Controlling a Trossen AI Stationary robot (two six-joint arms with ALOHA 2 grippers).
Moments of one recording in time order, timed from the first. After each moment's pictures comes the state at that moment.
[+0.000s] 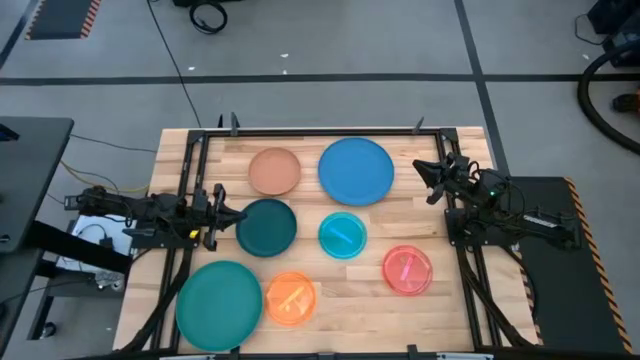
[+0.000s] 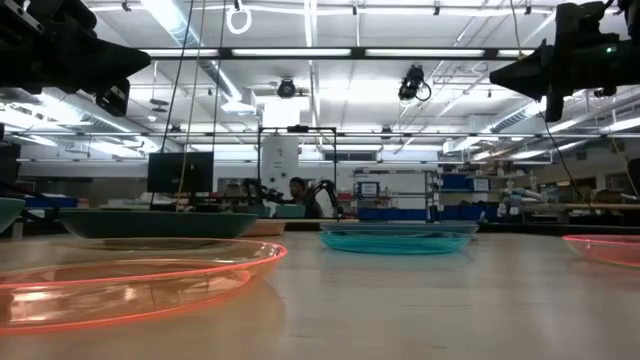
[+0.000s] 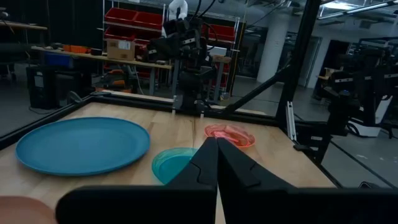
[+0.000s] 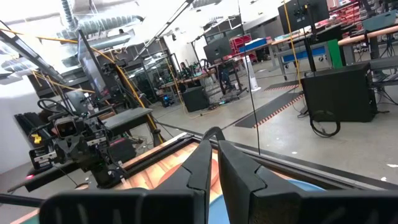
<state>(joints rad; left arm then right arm) -0.23 0.01 0.04 0.05 -0.25 -0.14 -0.30 0.01 0.14 0.01 0.24 0.31</state>
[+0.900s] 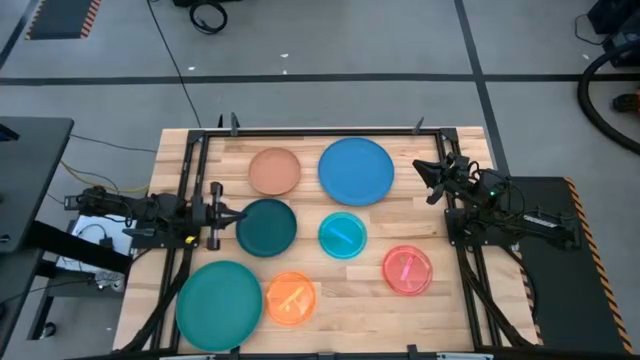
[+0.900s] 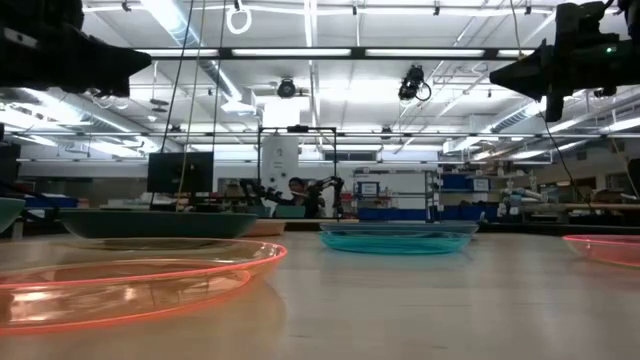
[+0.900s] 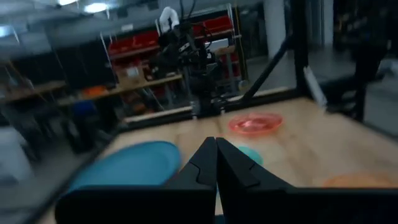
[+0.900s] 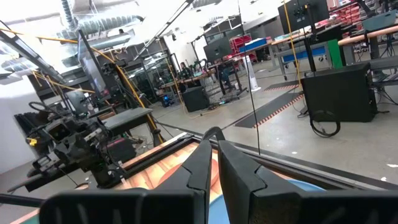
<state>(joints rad) -0.23 0.01 0.04 0.06 -0.25 0.24 -0.30 0.01 0.14 0.01 0.24 0.31</state>
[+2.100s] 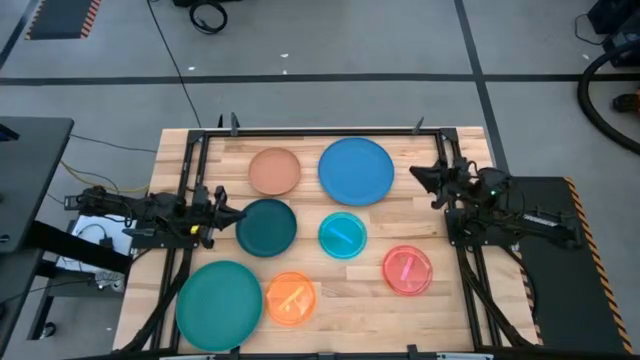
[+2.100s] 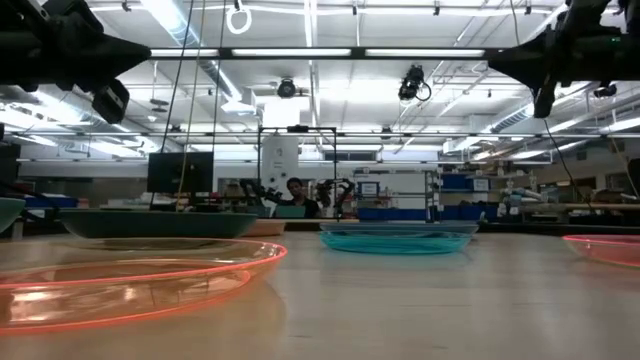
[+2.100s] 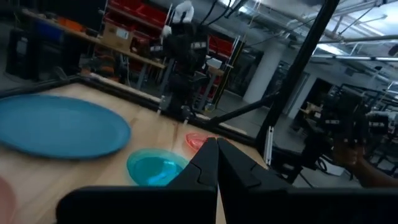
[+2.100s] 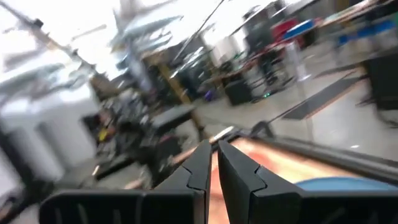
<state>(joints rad) -0.23 0.01 0.04 0.10 -0.25 -0.36 -0.30 0.06 0.14 0.10 0.03 0.41</state>
